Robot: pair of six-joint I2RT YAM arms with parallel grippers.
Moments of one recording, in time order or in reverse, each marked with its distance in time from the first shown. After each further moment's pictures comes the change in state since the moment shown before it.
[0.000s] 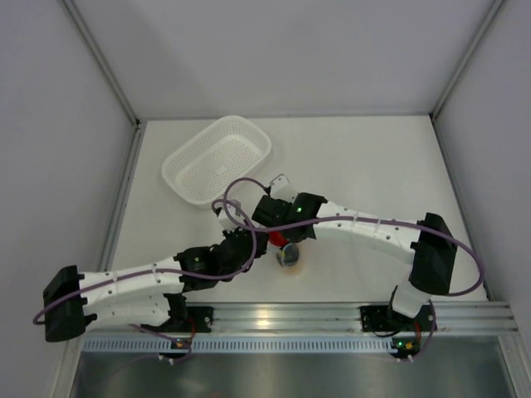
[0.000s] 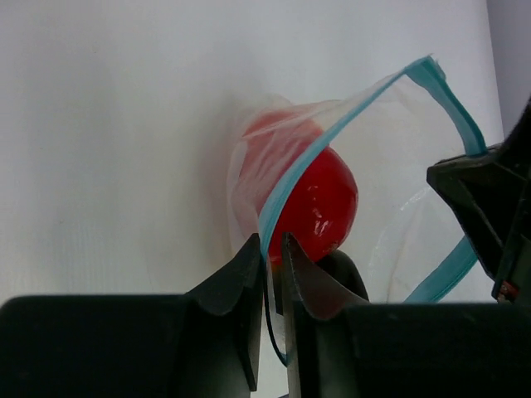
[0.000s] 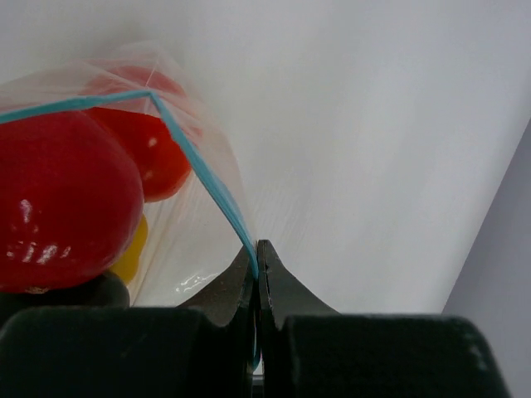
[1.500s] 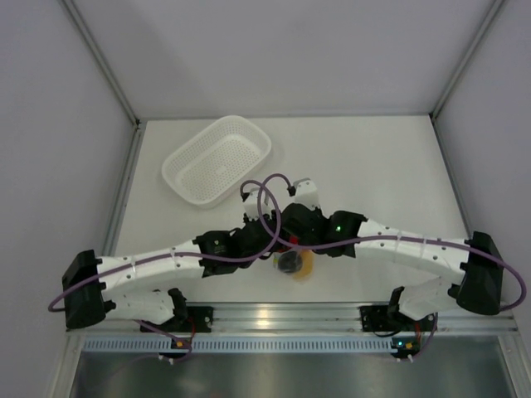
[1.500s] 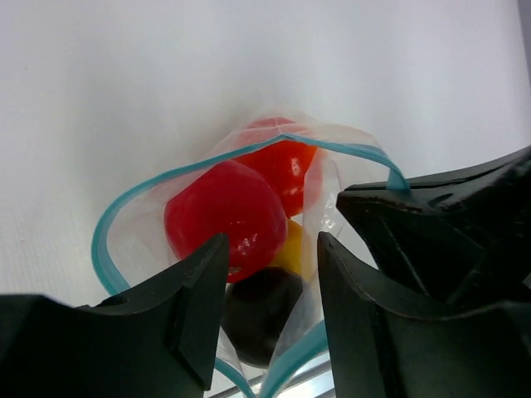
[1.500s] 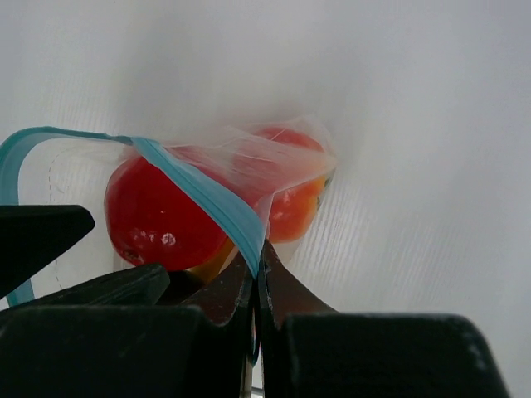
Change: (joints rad) left arm 0.000 0.192 0.275 -0.147 0.127 0.132; right arm 0.017 -0.277 -0.307 0.358 -0.137 0.174
